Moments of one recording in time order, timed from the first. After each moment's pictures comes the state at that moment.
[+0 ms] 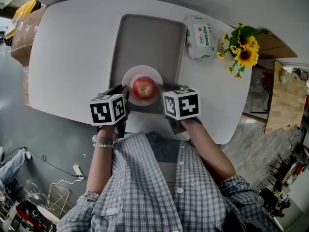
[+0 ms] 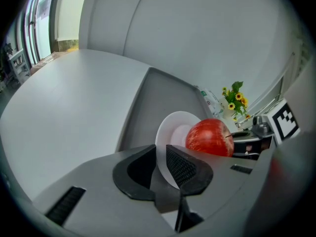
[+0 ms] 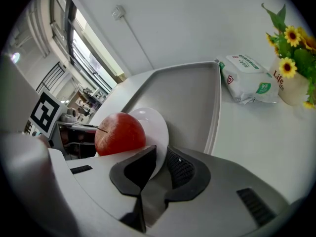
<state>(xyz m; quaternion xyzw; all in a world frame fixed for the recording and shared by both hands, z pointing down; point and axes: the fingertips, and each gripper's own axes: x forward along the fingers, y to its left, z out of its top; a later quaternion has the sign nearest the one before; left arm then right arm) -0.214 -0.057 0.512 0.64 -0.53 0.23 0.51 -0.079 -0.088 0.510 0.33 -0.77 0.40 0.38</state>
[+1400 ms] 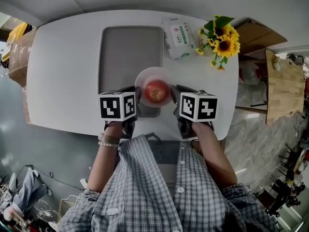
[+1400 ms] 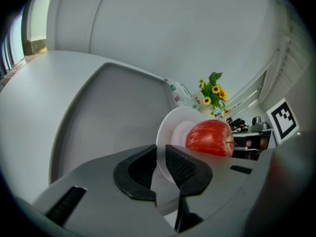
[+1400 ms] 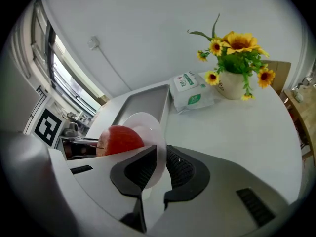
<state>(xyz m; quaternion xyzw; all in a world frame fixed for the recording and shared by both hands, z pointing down) -0.113 -0.090 0.482 0.70 -0.44 0.24 0.51 0.025 -0.106 0.460 0.45 -0.72 0.44 0.30</state>
